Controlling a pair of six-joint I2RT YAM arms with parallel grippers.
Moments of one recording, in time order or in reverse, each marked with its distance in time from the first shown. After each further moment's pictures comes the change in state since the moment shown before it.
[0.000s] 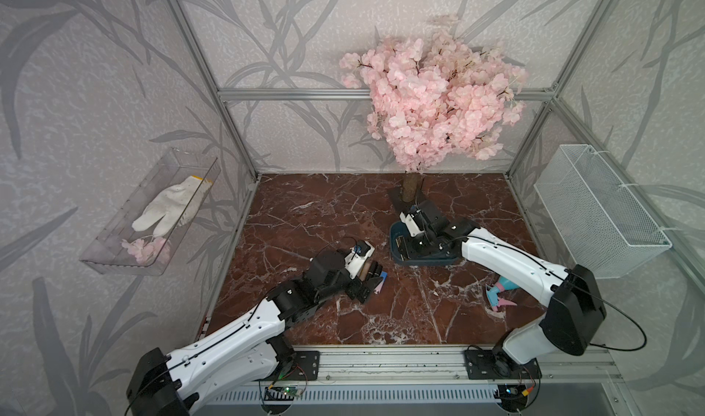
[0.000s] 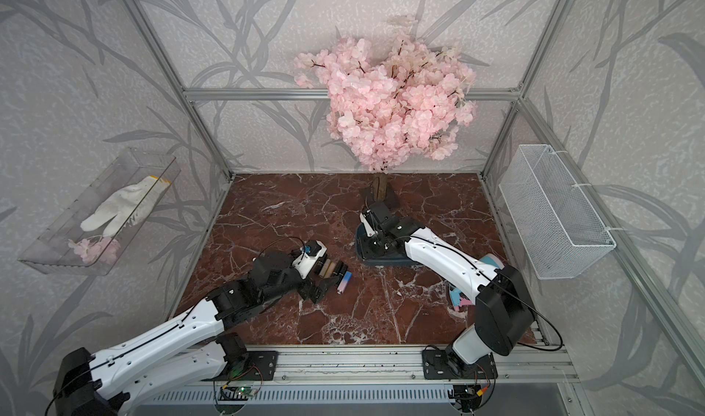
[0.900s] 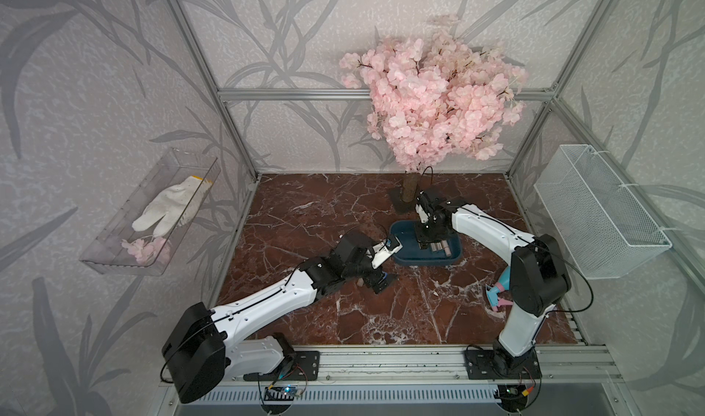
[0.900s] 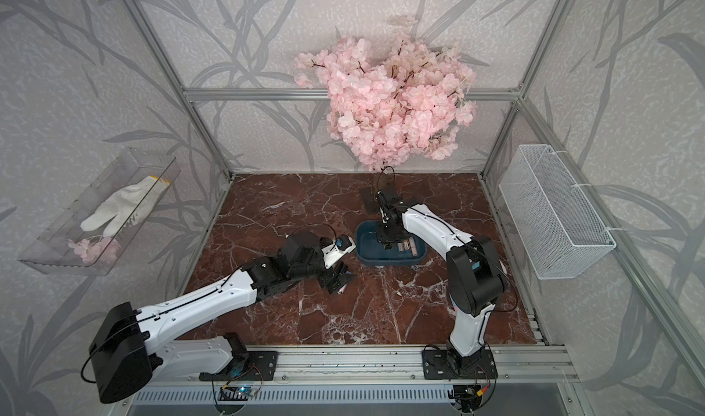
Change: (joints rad) left arm 0.000 0.318 0.207 0.000 0.137 0.214; right arm -0.172 0.288 0.171 -0.143 0.121 -0.099
